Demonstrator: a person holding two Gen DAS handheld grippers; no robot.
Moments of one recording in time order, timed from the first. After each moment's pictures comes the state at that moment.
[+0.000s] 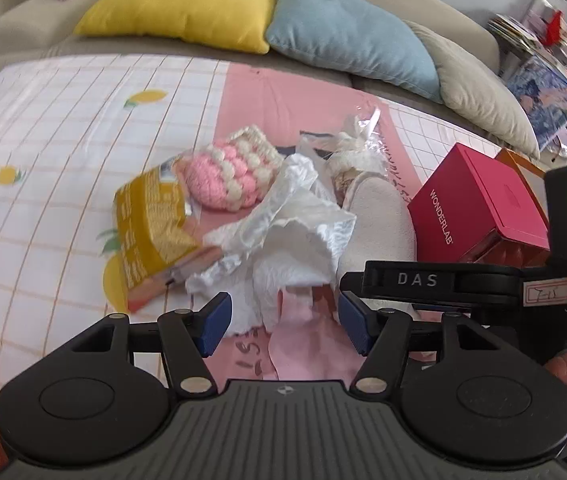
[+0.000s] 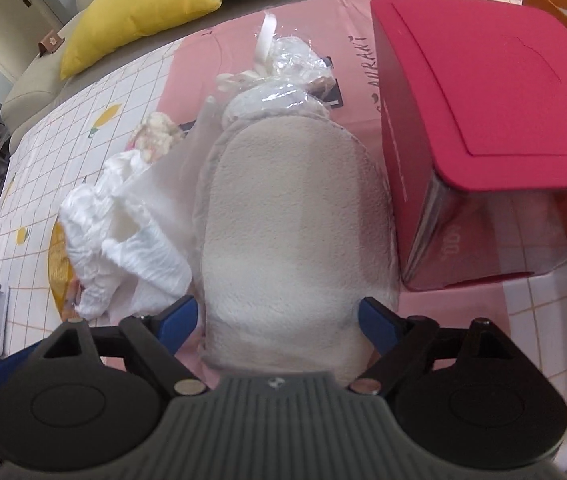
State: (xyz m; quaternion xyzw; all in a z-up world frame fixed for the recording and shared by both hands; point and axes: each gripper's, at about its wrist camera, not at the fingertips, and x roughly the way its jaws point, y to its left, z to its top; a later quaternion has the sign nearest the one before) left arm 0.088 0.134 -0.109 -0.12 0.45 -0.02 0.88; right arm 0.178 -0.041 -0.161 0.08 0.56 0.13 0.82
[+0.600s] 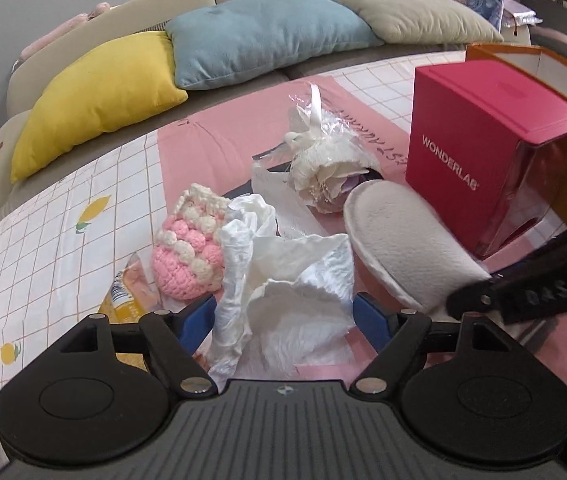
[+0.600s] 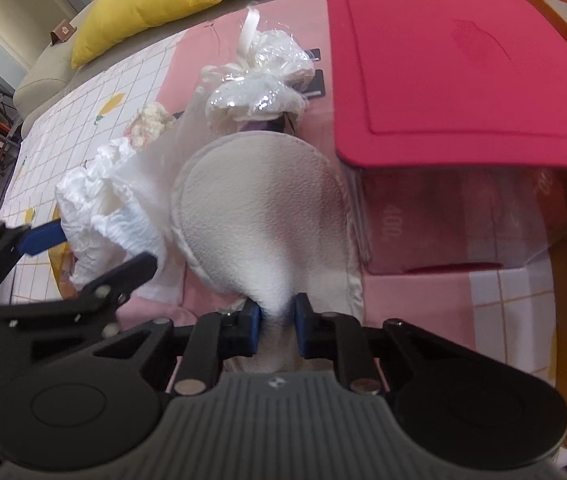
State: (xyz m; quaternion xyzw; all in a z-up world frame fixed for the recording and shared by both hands) left arm 0.135 0.078 -0.145 0.13 0.42 -0.08 0.90; right arm 0.171 -0.079 -0.158 0.07 0.57 0.16 0.80
